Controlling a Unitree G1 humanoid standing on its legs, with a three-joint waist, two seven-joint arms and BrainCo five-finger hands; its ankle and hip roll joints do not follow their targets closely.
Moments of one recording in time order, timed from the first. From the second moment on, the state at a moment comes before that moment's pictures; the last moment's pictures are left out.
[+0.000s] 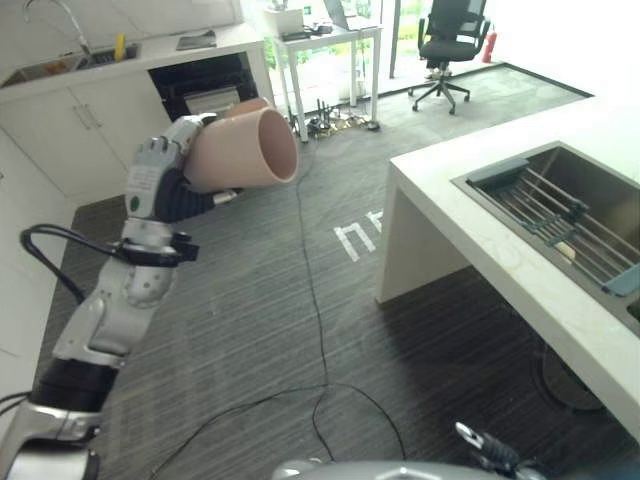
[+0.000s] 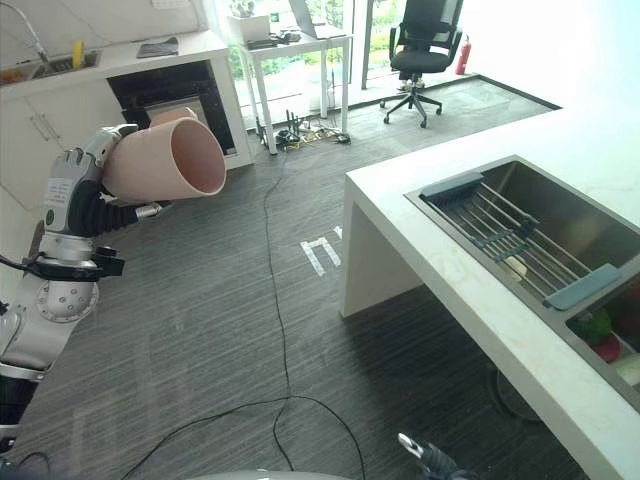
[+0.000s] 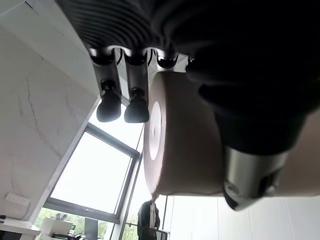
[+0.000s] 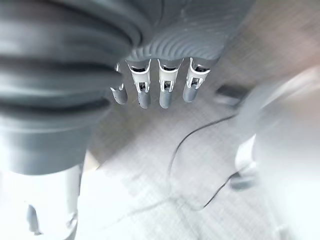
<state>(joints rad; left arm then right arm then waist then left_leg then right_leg) -0.24 0.89 -0.07 -0.11 0.42 -0.20 0.41 0.00 -0.27 0.08 1.15 0.47 0.03 0.15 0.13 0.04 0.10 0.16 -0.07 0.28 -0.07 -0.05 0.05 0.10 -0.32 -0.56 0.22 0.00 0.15</state>
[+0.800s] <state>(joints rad) -0.44 0.87 -0.35 -0.07 0.41 -0.15 0.26 0.06 -0.26 0.11 1.19 0.61 0.04 0.23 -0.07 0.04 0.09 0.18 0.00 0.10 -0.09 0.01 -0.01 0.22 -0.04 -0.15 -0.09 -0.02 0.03</state>
